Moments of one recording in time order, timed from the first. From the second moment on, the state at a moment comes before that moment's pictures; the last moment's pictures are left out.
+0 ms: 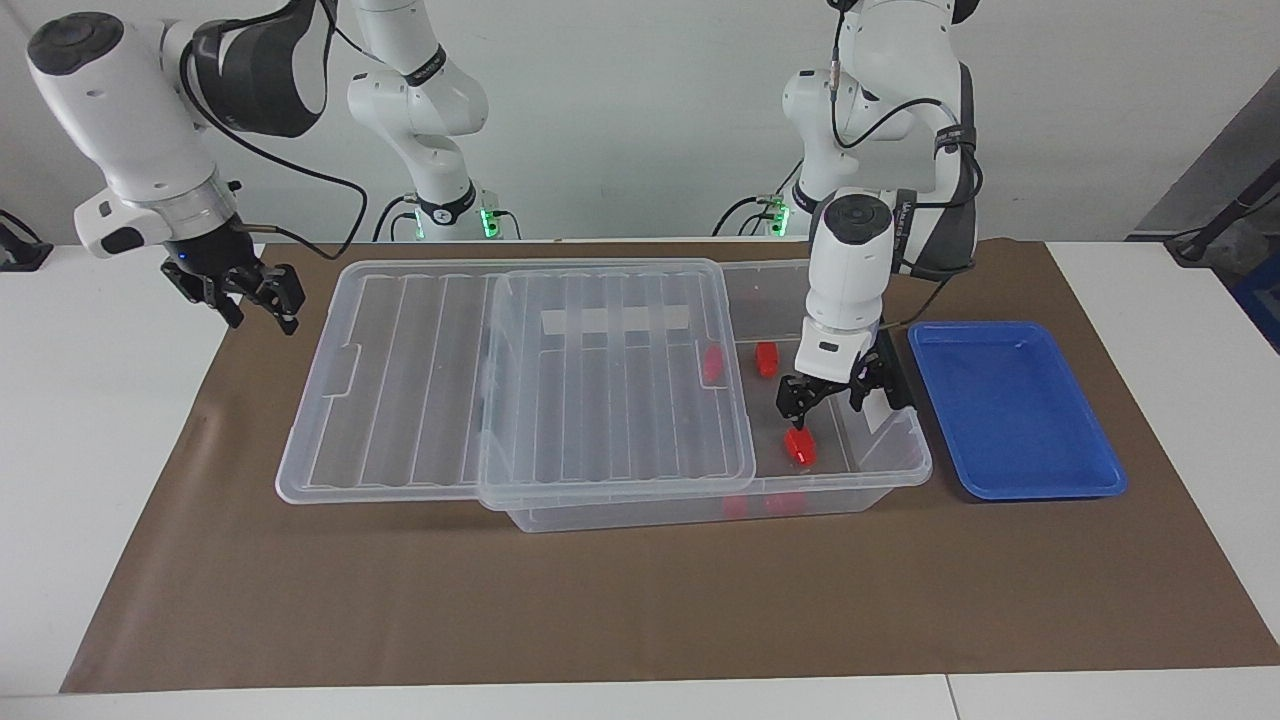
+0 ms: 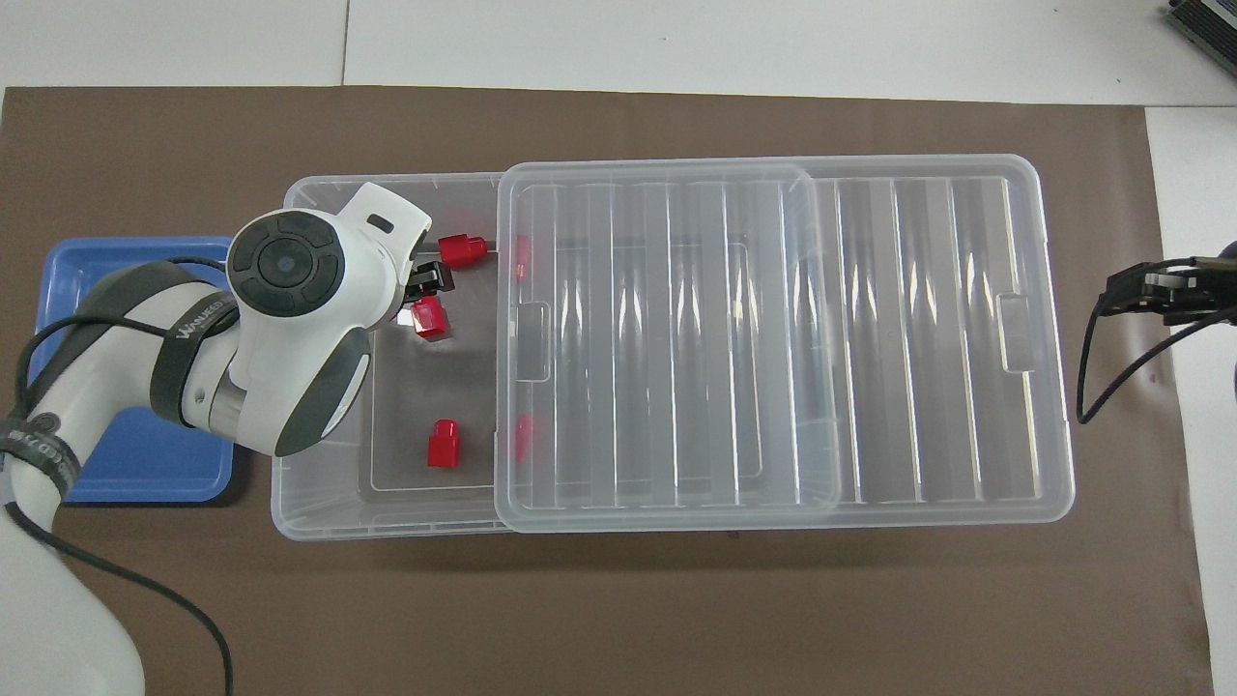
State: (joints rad) left arm -0.37 0.20 0.00 -1.91 0.21 2.23 -0.69; right arm -0.11 0.00 -0.03 -1.78 -0.03 1.85 0.02
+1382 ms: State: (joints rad) left arm -0.07 0.00 0.01 -1.75 0.05 1.87 -0.05; right arm -0.10 0.06 -0.01 -1.92 -0.03 2.08 -0.03
